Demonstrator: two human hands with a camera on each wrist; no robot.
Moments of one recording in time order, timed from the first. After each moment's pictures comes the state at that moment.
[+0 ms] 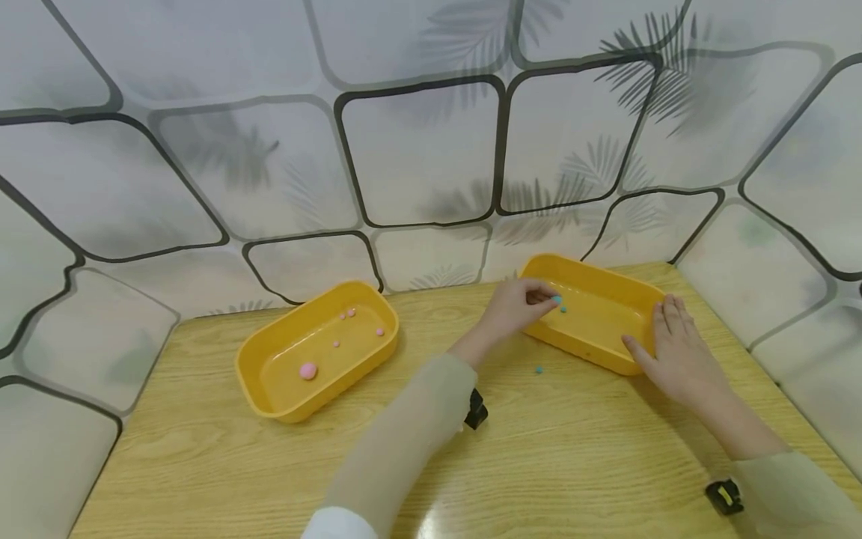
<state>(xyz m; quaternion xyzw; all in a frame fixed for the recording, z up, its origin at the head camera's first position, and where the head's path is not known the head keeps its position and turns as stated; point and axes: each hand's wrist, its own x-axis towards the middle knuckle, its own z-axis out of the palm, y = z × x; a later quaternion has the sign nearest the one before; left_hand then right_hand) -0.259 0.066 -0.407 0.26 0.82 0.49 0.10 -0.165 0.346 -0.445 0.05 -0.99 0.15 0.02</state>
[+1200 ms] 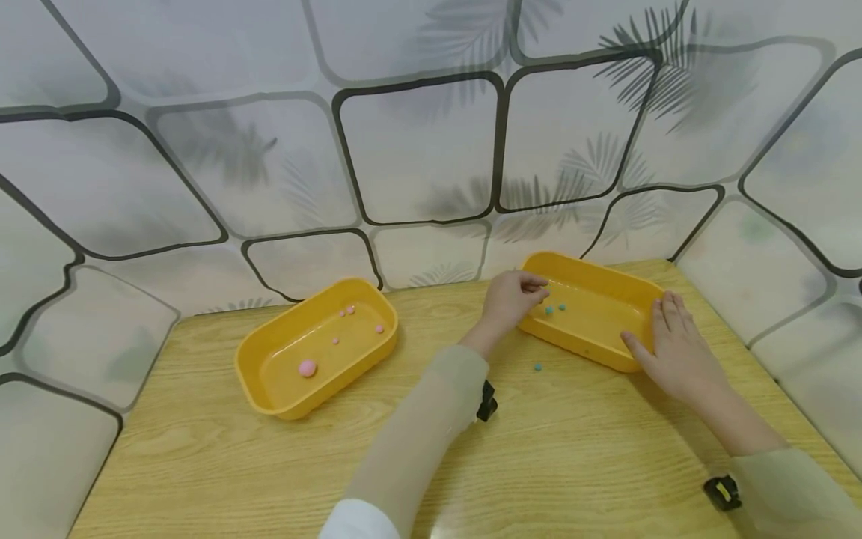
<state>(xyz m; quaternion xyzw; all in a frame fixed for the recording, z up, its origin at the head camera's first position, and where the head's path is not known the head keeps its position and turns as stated) -0.270 0.079 -0.415 0.16 0.84 0.51 0.06 -0.166 0.344 -0.443 0.06 -0.99 0.16 0.03</state>
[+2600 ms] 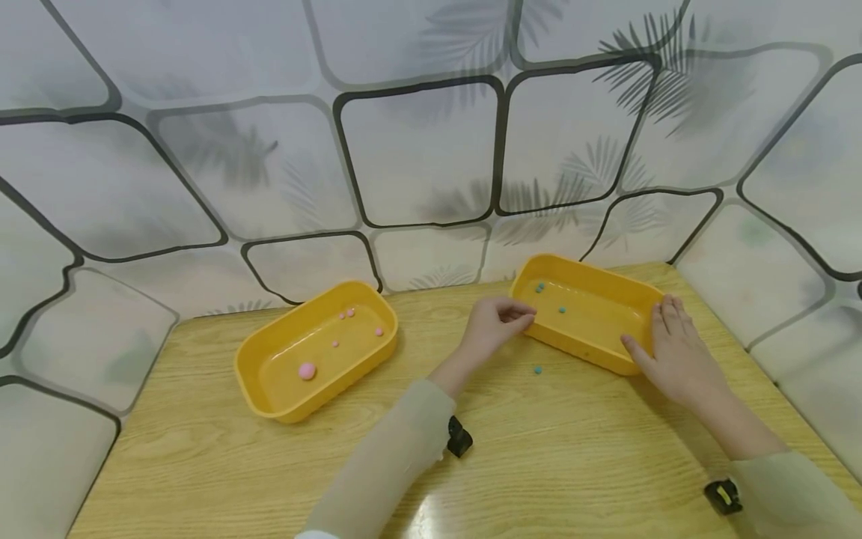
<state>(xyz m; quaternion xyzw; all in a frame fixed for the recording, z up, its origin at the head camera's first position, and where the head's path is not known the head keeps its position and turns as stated) -0.241 0.042 -0.433 0.18 0.77 0.61 0.09 -0.165 0.345 -0.445 0.06 -0.99 0.15 0.03</state>
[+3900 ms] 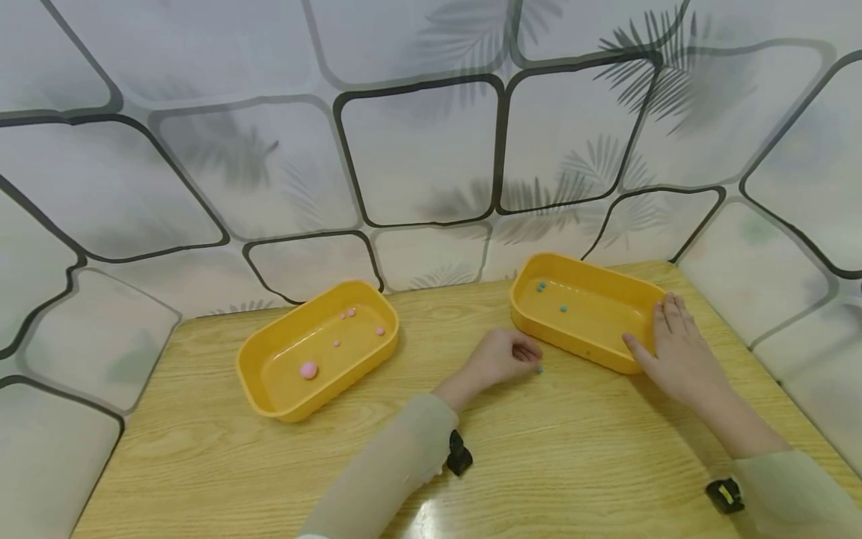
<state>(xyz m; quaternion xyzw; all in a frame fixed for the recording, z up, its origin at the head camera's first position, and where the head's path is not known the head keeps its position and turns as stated) -0.228 0.043 -0.468 0.26 0.83 0.47 0.16 -0.165 0.345 -0.445 0.06 -0.99 0.15 0.03</state>
